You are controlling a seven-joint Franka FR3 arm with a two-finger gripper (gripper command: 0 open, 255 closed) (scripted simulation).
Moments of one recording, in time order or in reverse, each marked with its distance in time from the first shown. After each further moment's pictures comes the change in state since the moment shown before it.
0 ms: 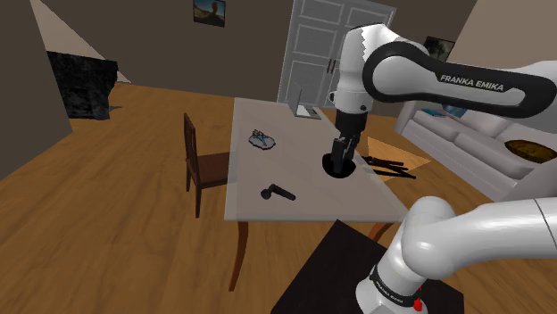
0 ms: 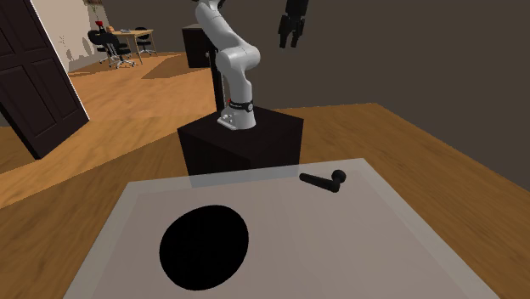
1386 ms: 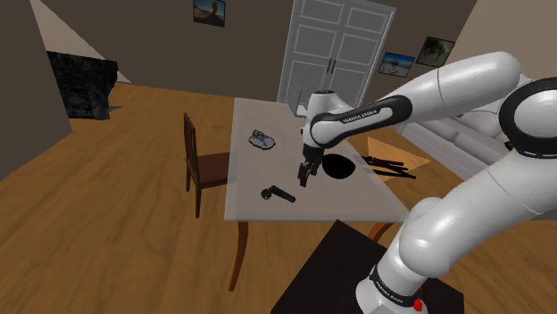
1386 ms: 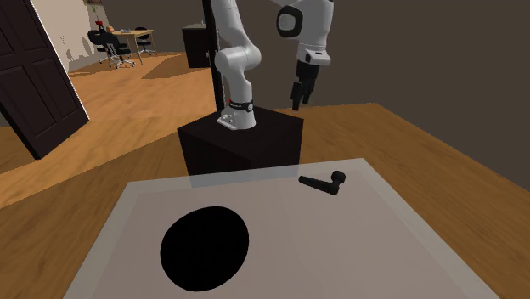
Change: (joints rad) arm -0.073 0.484 -0.210 -0.135 -0.106 0.710 -0.203
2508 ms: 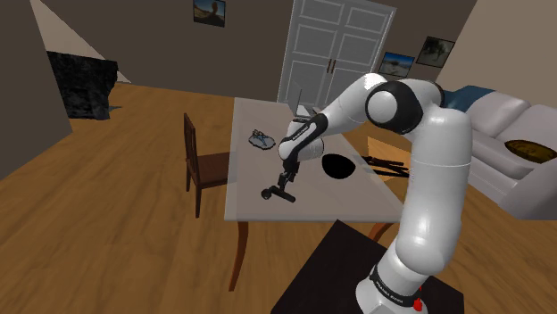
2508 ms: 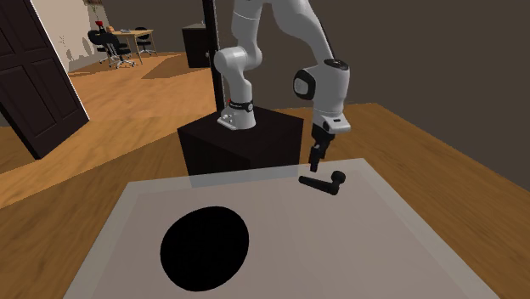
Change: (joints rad) arm -0.080 0.692 -0.043 0.349 0.221 0.404 -0.301
